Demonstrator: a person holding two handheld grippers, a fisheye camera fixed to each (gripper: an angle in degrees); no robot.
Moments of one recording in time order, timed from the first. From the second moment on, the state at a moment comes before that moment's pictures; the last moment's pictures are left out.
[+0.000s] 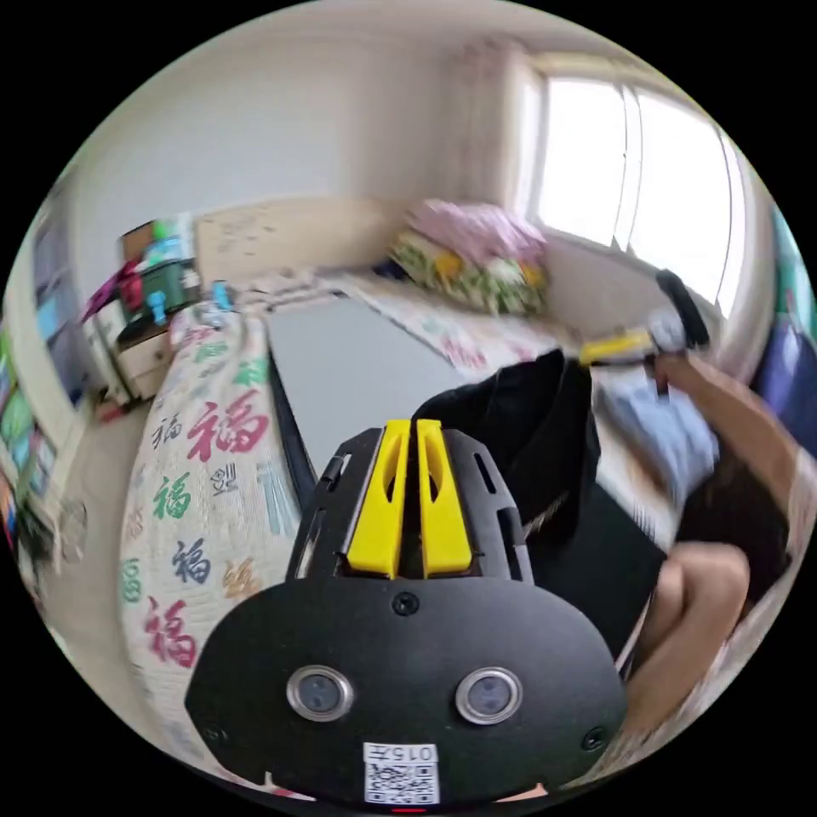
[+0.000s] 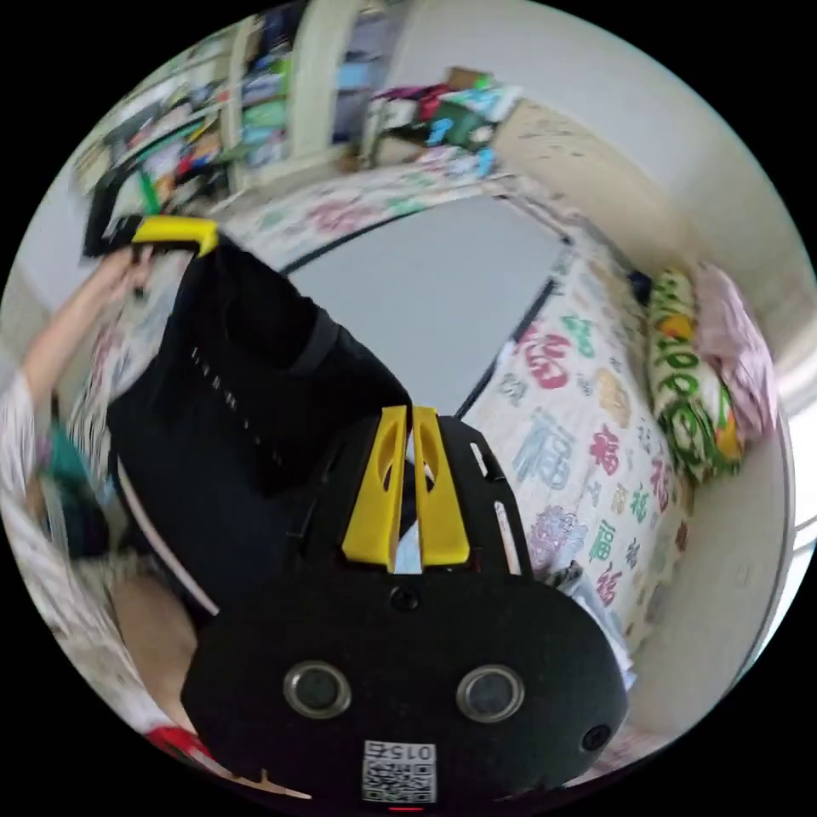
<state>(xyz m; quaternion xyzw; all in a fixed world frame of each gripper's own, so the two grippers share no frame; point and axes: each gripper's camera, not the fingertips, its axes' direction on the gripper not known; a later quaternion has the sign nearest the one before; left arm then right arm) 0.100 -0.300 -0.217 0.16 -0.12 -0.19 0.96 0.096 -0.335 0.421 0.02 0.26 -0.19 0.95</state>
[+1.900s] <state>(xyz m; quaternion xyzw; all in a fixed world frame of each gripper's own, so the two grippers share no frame) 0.012 -0.323 0.022 -0.07 0.13 -0.17 0.97 0.161 -0.342 0.348 -0.09 0.23 -0.29 0.93</state>
